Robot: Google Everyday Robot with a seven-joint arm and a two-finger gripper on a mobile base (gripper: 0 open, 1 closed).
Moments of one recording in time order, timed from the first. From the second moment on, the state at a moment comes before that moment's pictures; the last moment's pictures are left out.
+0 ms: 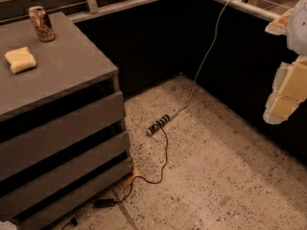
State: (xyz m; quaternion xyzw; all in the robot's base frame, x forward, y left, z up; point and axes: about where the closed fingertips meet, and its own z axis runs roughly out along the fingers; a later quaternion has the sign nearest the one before) arm 0.438 -0.211 0.996 -0.60 0.77 -0.06 0.19
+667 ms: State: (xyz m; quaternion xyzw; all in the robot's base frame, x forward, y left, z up) arm 0.438 -0.211 0.996 -0.60 0.77 -0.06 0.19
